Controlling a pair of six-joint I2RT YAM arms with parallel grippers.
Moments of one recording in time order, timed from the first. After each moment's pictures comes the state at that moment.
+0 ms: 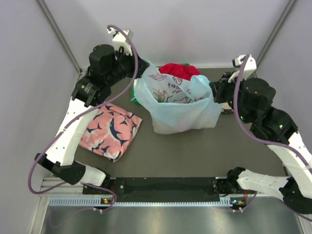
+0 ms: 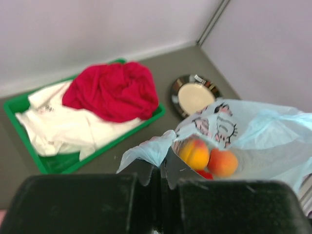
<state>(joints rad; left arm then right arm) -0.50 1.40 1.78 -0.57 0.14 -0.29 0.75 1.01 1.52 -0.69 0.42 0.25</state>
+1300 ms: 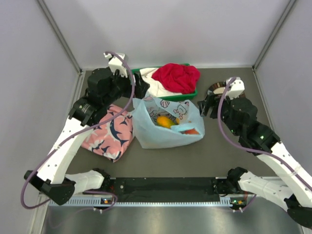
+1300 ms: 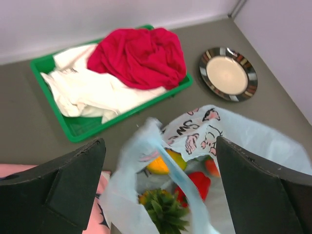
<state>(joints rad) -0.51 1.20 1.47 -0.53 0.06 -0.25 0.68 0.83 1.05 -0.46 0.37 0.33</state>
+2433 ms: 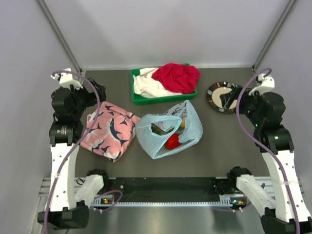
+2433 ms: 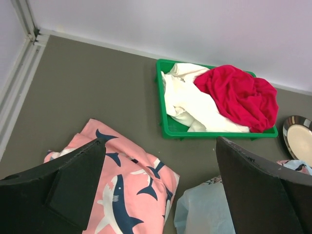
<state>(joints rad) 0.06 0.90 1.15 -0.43 0.12 -0.31 0.11 0.79 1.10 -0.54 -0.09 0.32</state>
